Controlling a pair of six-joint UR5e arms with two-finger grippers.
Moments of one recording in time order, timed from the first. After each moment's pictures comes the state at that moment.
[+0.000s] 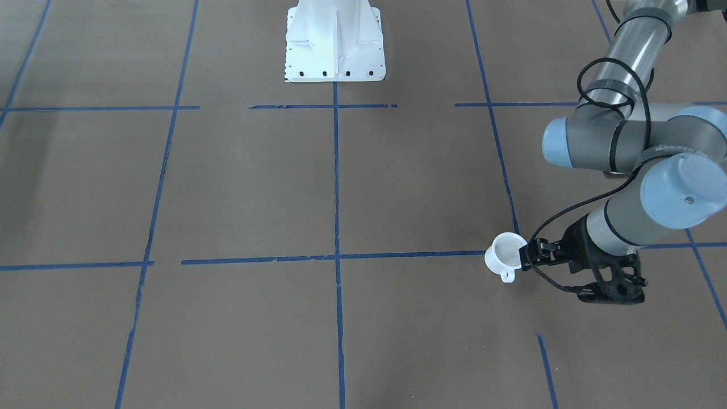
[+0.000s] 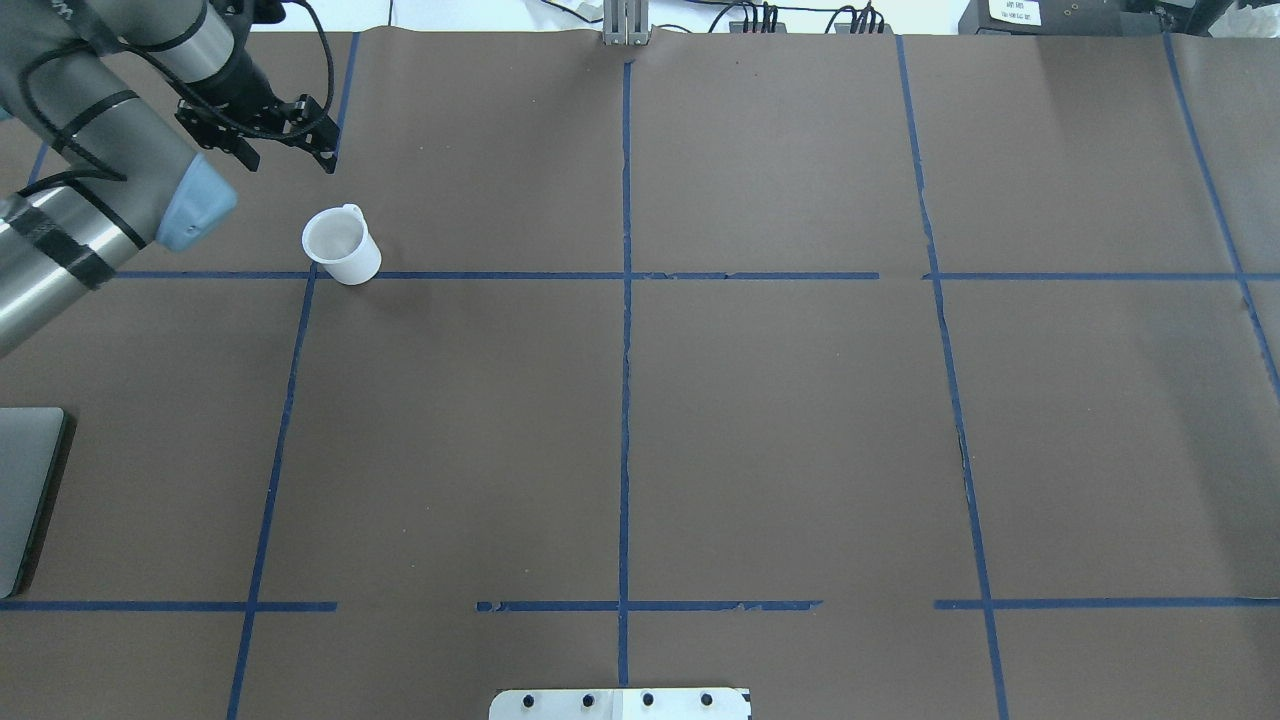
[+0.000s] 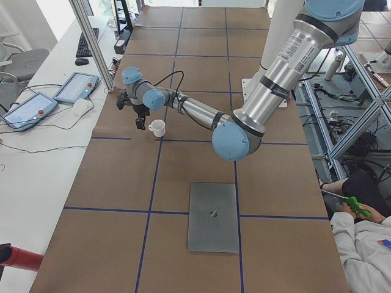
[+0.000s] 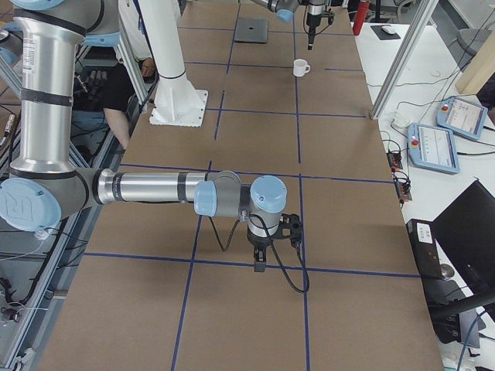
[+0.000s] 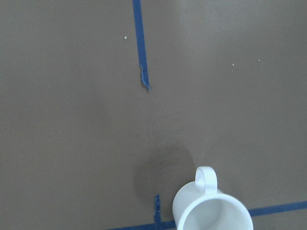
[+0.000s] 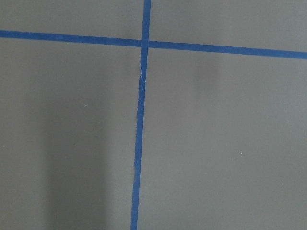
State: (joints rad) left arm -1.04 -2.23 -1.24 -1.80 -2.27 -0.68; right arm 1.54 -1.71 1.75 -1.64 2.28 -0.05
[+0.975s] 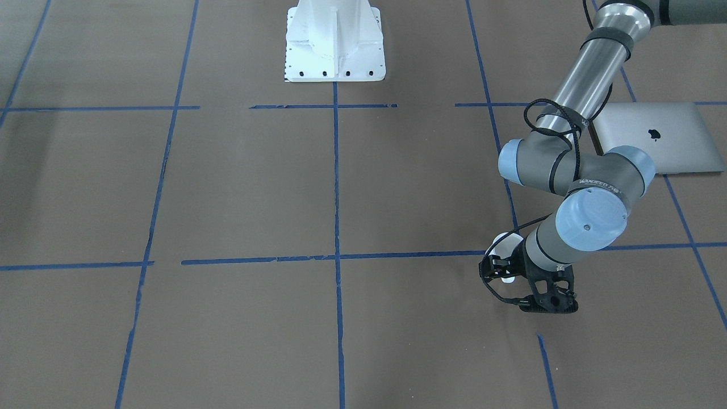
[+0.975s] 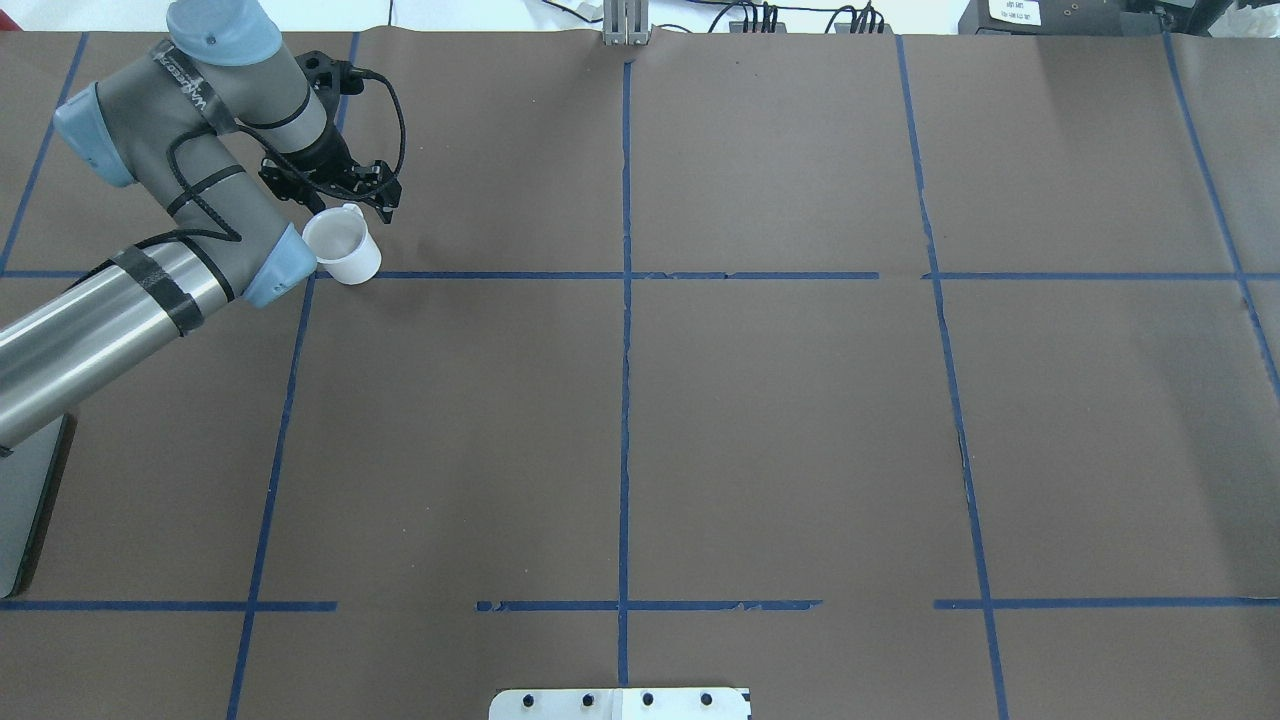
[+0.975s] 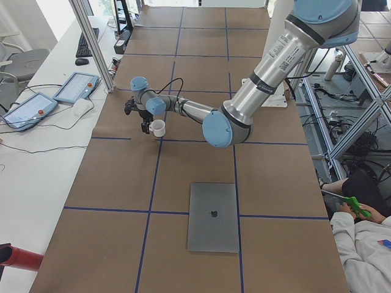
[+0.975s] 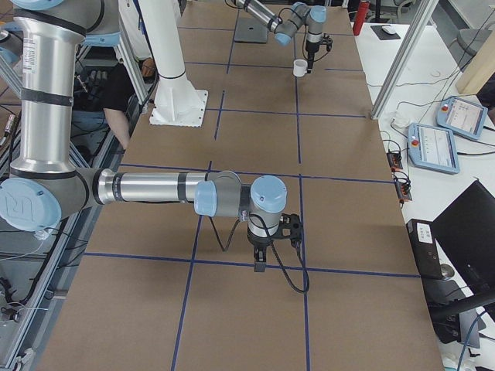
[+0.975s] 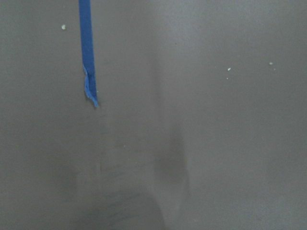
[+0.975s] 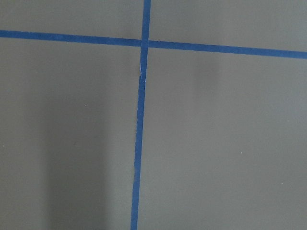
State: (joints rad) left arm -0.93 -2.27 -1.10 -1.93 -2.16 -0.75; right arm 1.54 -1.71 1.75 -1.64 2.28 -0.05
